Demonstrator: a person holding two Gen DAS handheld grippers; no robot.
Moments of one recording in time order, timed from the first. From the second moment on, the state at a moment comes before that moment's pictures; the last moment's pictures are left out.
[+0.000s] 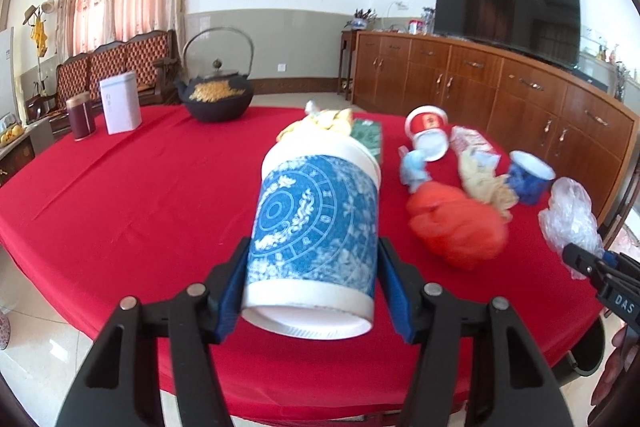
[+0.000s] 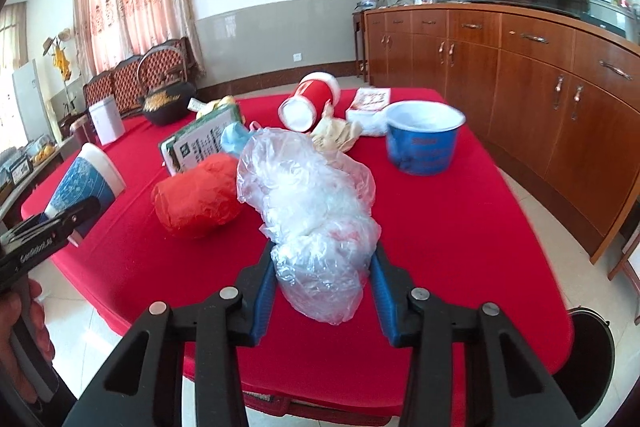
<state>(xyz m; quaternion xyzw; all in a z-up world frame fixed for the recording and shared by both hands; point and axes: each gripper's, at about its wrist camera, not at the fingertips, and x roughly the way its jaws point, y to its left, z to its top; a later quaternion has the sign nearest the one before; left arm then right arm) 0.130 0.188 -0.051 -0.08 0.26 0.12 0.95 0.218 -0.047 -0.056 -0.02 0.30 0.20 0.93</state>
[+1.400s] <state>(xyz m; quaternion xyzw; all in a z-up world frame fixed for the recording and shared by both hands) 0.155 -0.070 -0.026 0.00 0.26 -0.13 0.96 0.137 -0.322 -0.024 0.02 0.27 -0.02 0.96</state>
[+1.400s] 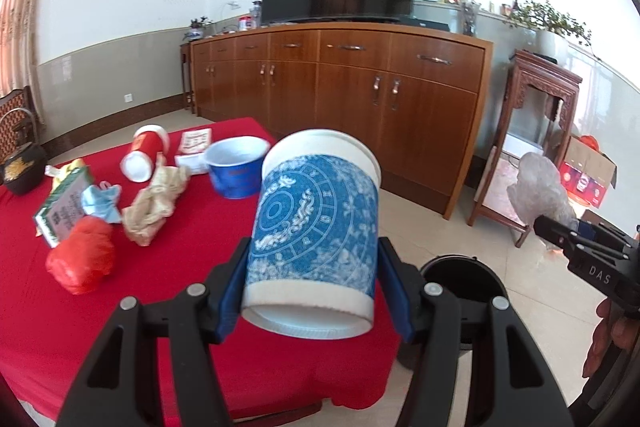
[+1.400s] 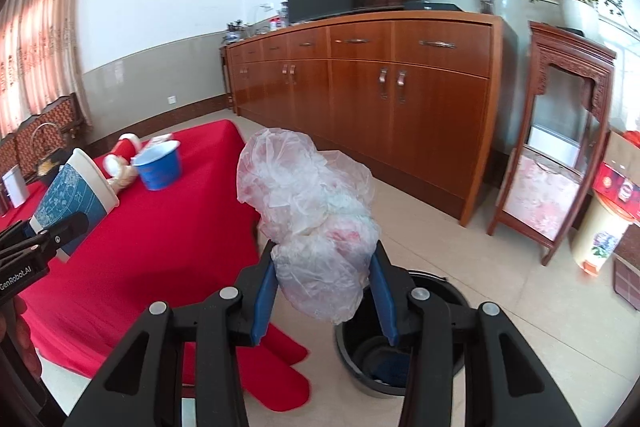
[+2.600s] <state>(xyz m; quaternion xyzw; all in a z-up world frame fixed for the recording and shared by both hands) 0.220 -0.286 -0.146 0.05 0.40 -0.29 0.87 0.205 -0.493 -0.173 -0.03 0.43 0.04 0.90</state>
